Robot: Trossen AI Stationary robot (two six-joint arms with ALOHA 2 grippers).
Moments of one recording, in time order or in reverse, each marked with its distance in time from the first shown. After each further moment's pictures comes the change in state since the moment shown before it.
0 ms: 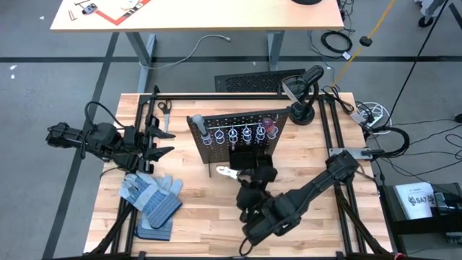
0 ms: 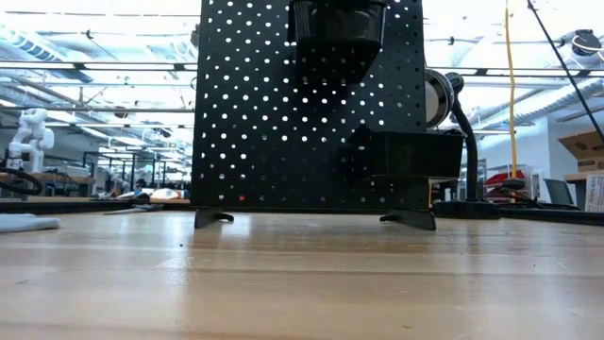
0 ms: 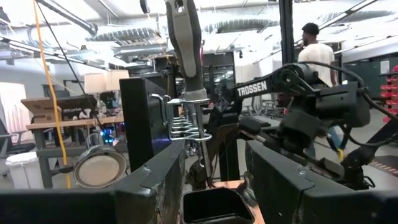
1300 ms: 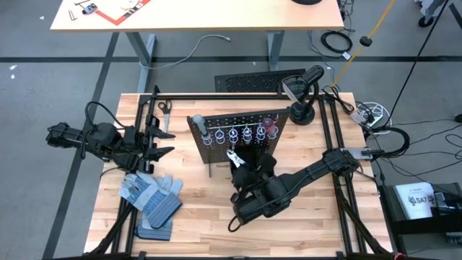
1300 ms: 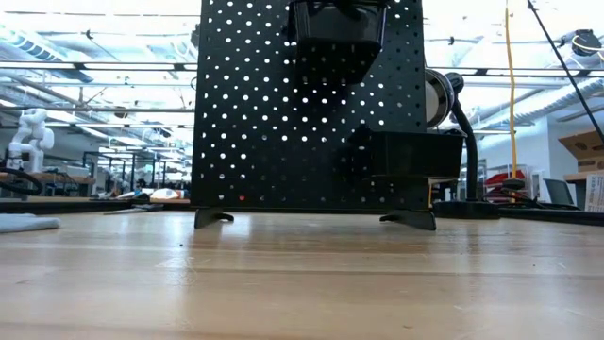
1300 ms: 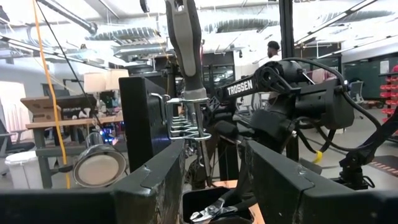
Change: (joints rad) left arm 0.000 0.000 0.000 -0.003 0.000 -0.005; right arm -0.106 -0.012 0.001 -0.005 -0.029 0.166
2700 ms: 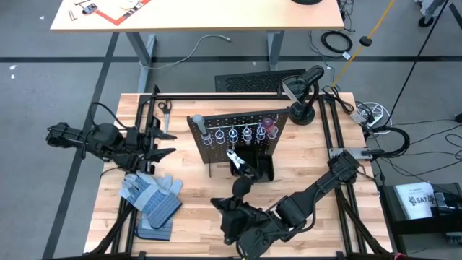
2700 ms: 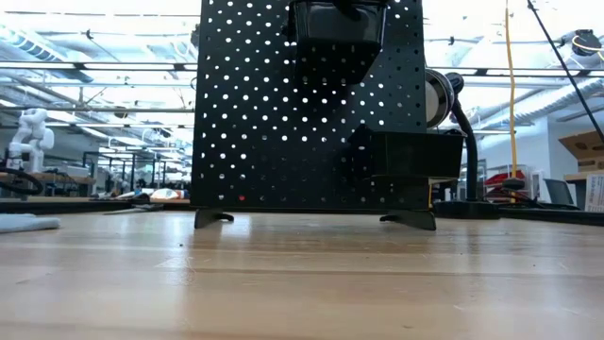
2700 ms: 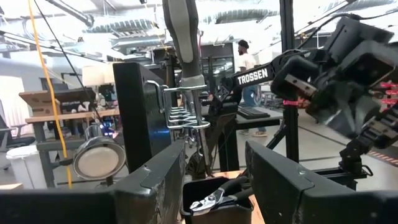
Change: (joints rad) left arm 0.000 0.002 0.000 -0.035 0.000 0.003; right arm 0.138 0.000 0.000 0.855 0.114 -1.020
